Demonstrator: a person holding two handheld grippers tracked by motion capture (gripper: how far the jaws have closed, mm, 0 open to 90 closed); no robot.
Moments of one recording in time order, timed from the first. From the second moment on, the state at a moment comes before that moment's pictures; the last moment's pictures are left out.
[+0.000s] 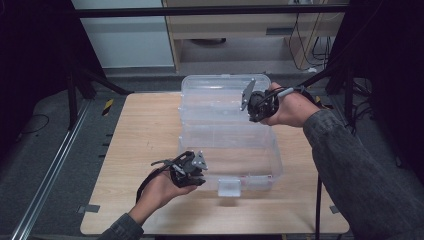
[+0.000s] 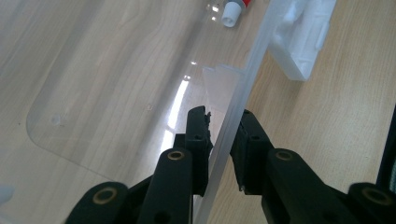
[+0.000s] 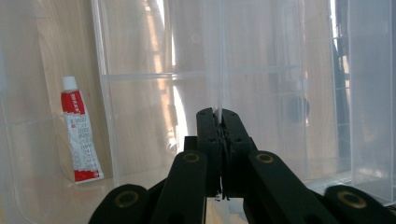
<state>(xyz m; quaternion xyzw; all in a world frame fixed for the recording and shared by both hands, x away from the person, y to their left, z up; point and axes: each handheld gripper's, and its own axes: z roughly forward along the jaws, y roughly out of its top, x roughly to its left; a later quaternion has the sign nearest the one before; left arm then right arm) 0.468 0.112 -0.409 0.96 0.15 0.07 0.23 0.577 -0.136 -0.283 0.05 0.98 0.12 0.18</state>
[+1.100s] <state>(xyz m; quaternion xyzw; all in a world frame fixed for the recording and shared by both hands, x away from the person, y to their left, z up) 0.470 0.109 -0.411 0.95 0.17 0.08 0.23 0.521 -0.143 -0.292 0.02 0.97 0.14 0.19</state>
